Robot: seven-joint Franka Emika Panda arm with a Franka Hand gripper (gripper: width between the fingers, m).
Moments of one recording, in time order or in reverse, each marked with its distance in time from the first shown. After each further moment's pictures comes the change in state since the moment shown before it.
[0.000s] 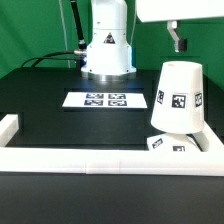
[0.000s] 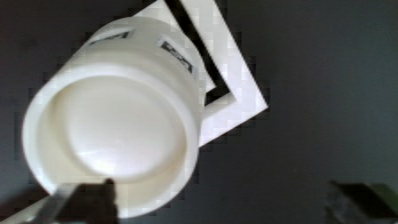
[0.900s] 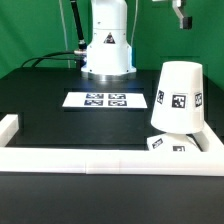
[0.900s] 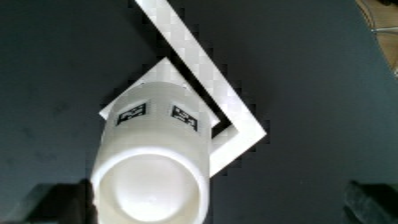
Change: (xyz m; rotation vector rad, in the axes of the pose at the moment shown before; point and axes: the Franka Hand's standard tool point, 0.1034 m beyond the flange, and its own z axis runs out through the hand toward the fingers) arm -0.037 -0.002 -0.027 0.001 -0.036 0.141
